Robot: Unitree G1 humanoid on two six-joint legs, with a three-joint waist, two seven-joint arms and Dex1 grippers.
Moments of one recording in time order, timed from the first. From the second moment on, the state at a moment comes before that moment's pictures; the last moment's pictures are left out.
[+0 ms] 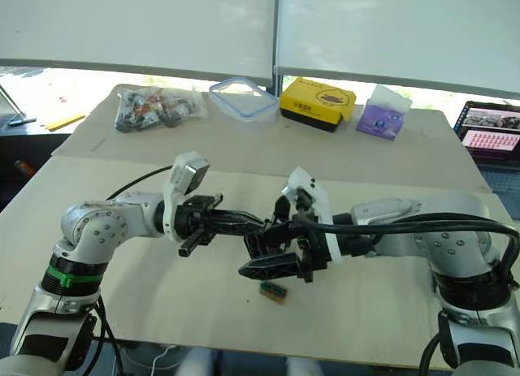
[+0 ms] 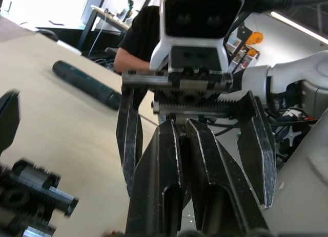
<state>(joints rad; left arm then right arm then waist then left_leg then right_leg) -0.65 0.58 -0.10 -0.17 -1.02 1.00 -1.10 -0.72 -0.77 0.05 -0.47 1.45 1.38 0.41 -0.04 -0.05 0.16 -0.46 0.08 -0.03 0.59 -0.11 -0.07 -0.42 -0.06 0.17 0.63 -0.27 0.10</state>
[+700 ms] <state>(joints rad) -0.63 0.58 -0.10 -0.20 -0.98 1.01 -1.14 -0.74 -0.78 0.12 -0.47 1.46 1.40 0.39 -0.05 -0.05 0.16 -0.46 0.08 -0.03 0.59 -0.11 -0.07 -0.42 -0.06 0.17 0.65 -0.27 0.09</state>
